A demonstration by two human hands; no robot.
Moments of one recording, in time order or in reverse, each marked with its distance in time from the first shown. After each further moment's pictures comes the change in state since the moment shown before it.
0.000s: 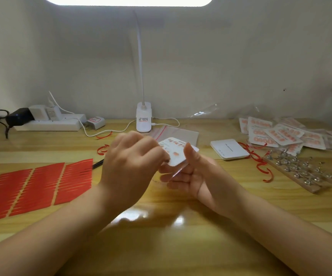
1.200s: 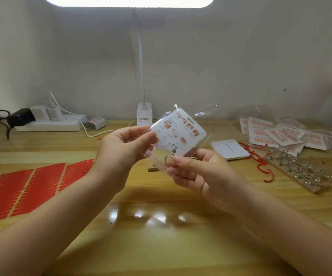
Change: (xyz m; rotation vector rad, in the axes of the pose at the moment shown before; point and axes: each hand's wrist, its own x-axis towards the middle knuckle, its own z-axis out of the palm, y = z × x) left_hand 0.017 -0.011 0.000 -1.294 -0.021 -1.306; right_hand -0.006 -0.014 0.005 0.036 0.122 0.040
